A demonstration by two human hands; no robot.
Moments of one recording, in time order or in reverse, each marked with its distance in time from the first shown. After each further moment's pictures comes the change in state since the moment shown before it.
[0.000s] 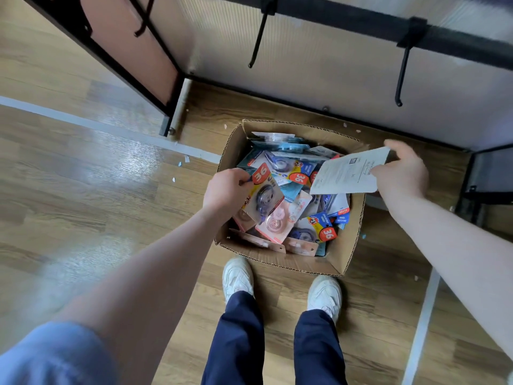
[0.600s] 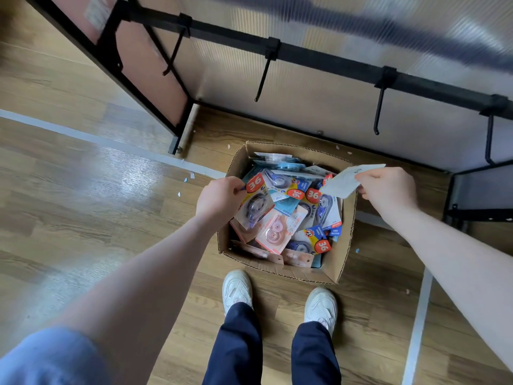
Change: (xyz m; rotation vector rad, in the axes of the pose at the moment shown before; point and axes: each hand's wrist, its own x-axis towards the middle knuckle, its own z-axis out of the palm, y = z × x) left_hand -0.023 0.009 -0.045 0.084 0.037 0.041; right_hand -0.026 -0.023 -0.030 -0.157 -0.115 -0.208
